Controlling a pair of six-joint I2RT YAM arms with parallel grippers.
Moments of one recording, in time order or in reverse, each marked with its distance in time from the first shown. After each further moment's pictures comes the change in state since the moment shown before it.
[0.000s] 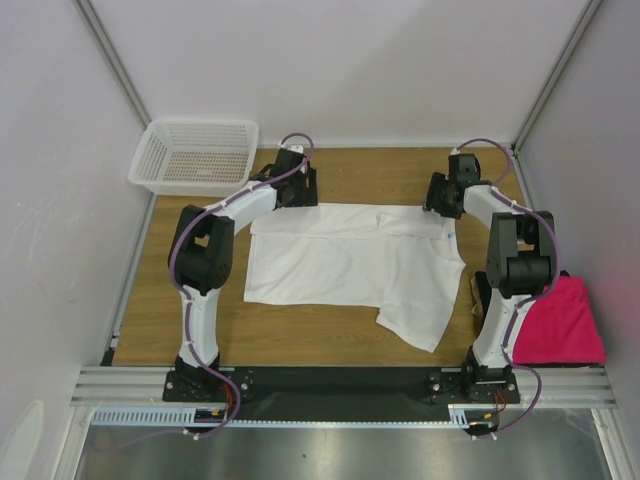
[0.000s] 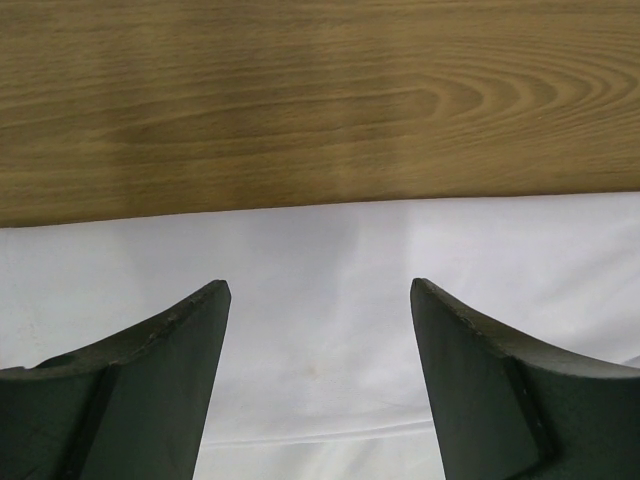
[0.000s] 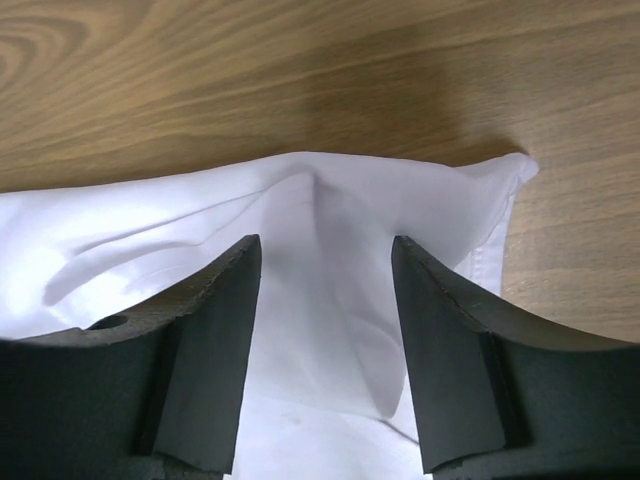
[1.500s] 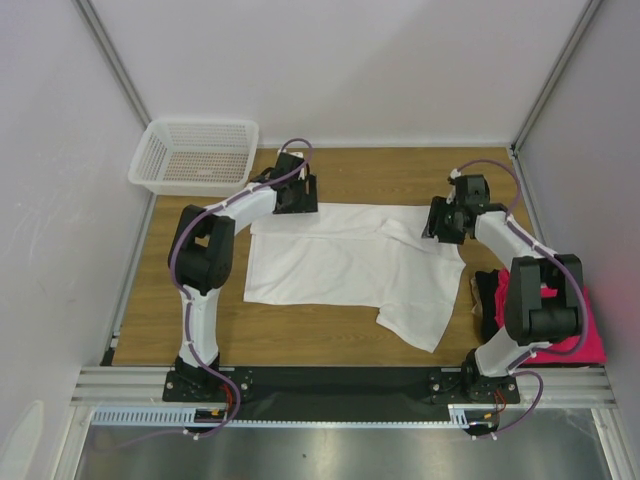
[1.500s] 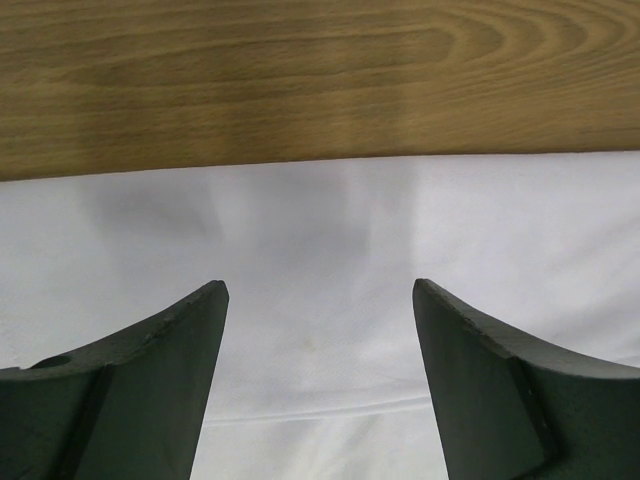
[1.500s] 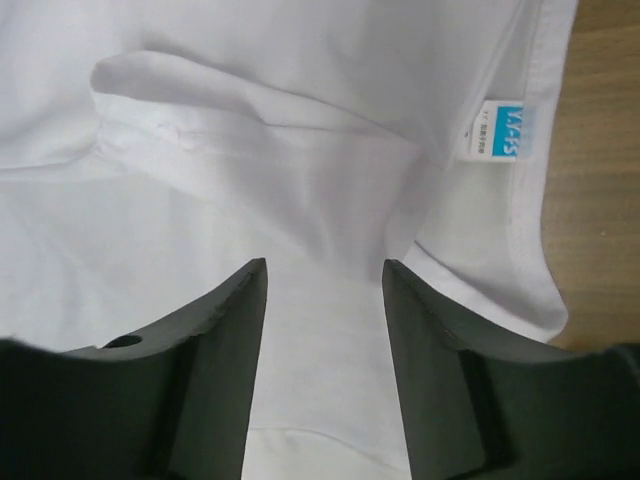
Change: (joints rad) left arm 0.001 0.005 -0.028 -0.048 0.035 -0.031; right arm 0.025 -0.346 -0.307 -0.113 -0.117 -0.037
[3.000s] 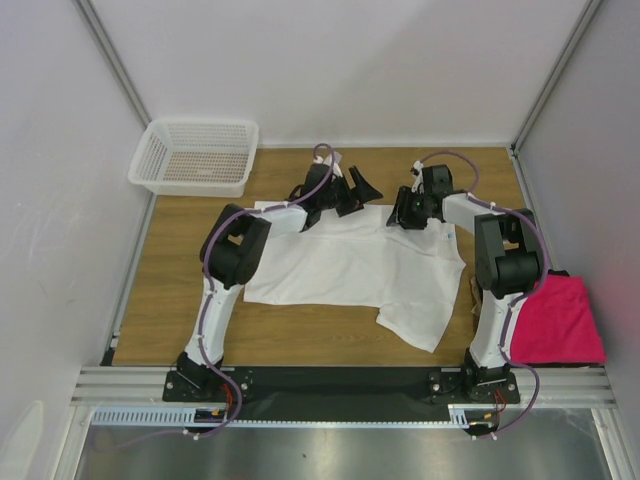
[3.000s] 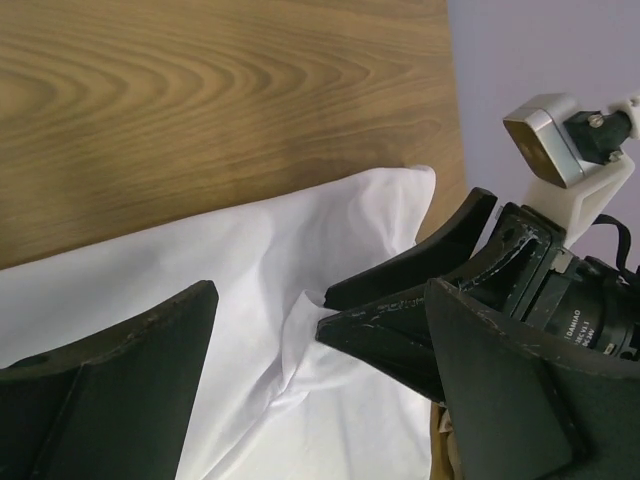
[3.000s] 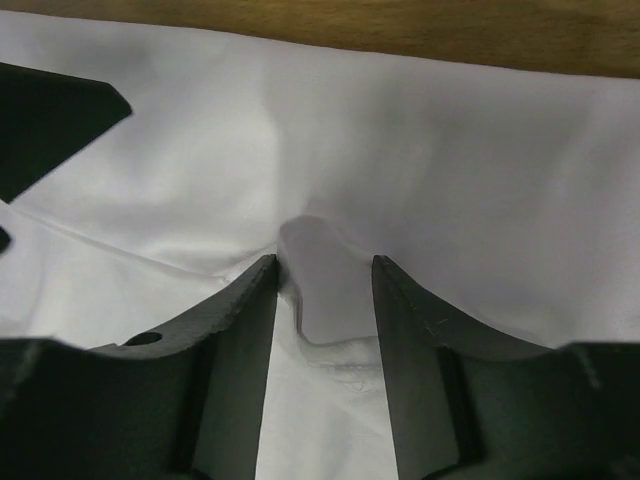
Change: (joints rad) left arm -0.128 0.178 0.005 0.678 0.444 -0.534; right arm 0.103 0.373 0.244 0.178 -0.205 0.061
